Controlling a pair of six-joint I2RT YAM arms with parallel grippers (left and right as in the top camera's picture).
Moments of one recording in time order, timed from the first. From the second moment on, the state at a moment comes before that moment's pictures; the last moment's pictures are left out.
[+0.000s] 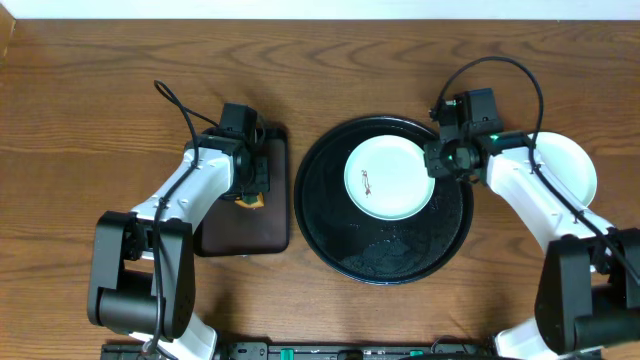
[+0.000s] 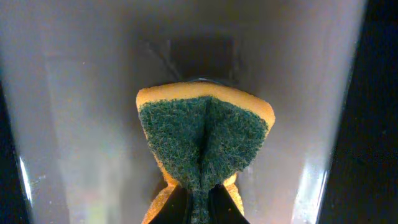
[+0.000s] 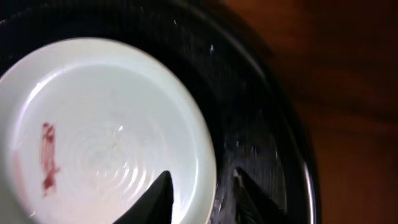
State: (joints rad) left arm -0.17 1.76 1.06 -0.67 -0.01 -0.25; right arm 0.18 1.72 1.10 -0.52 -0.11 0.01
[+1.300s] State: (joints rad) left arm -0.17 1.74 1.06 -0.66 -0.06 -0.25; right arm 0.17 1.81 1.11 -0.57 -0.08 0.17
